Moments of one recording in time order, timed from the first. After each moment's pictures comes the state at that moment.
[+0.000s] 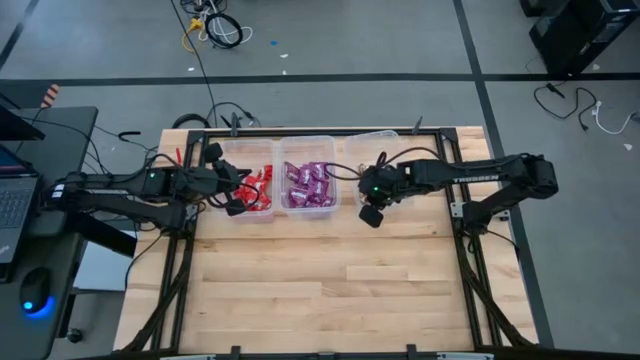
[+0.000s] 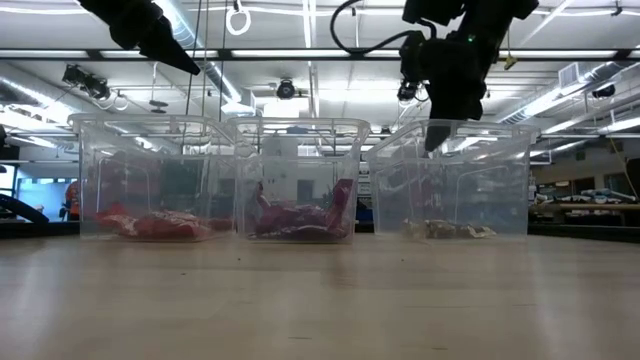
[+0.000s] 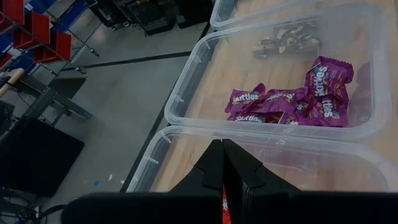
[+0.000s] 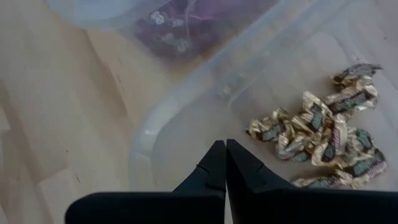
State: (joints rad) left arm -0.03 0.77 0.82 -0.63 -0.62 0.13; right arm -0.11 1.42 1.06 -0.76 0.10 0.41
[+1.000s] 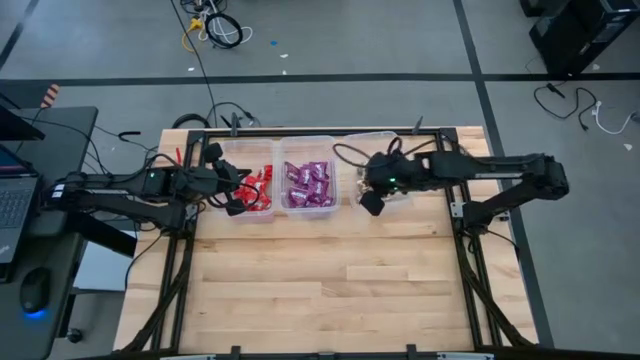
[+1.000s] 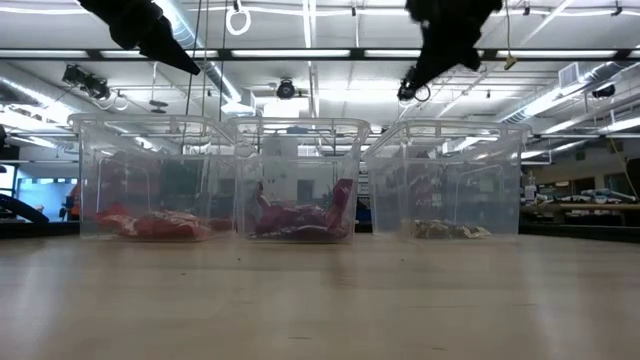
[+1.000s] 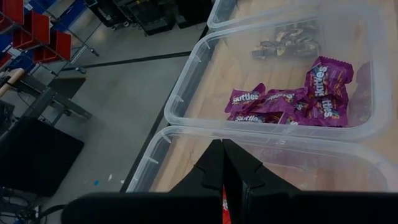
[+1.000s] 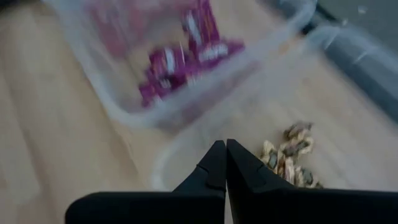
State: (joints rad) left arm -0.03 0.77 0.81 -0.63 -0.62 0.13; right arm -0.07 1.32 1.20 -0.81 0.27 0.45
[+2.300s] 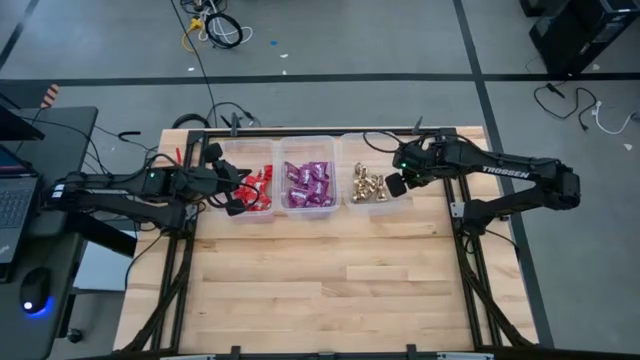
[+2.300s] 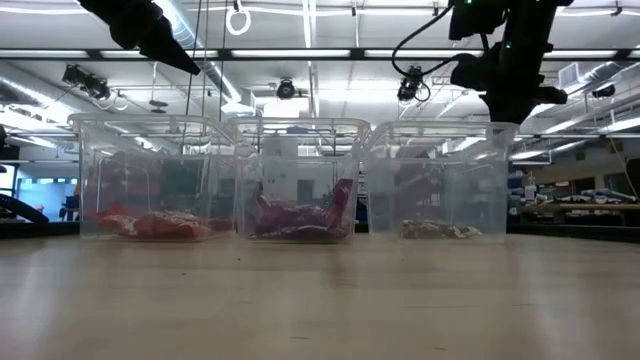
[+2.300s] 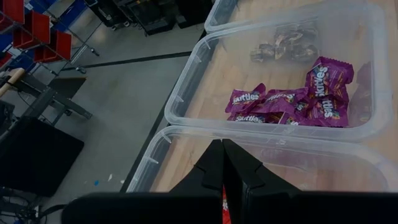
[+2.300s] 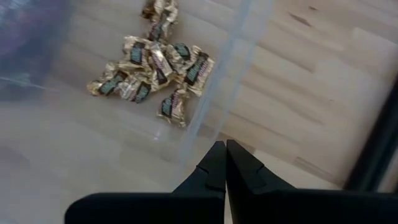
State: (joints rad) left arm -0.03 0.77 0.81 -0.63 -0.62 0.12; right arm -0.33 1.19 1.01 -1.12 0.20 0.81
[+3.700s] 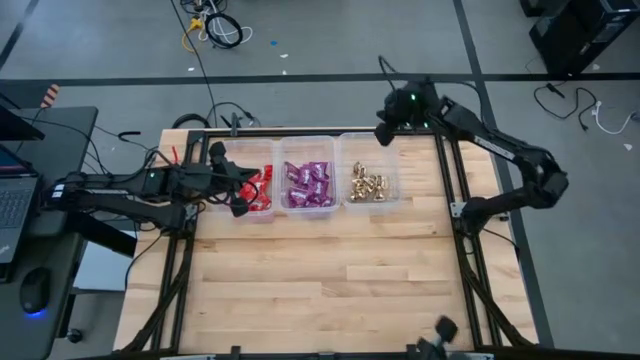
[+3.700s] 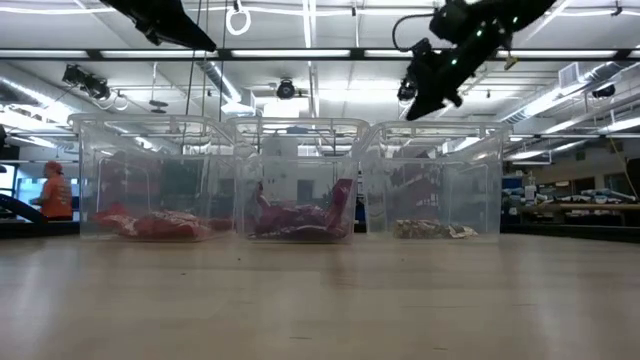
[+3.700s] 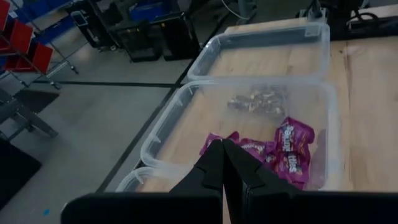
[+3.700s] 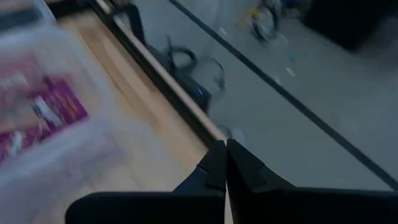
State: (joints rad) left arm -0.03 0.77 0.81 -0.45 -0.53 0.07; right arm -0.77 1.33 1.14 -0.44 -0.03 -0.11
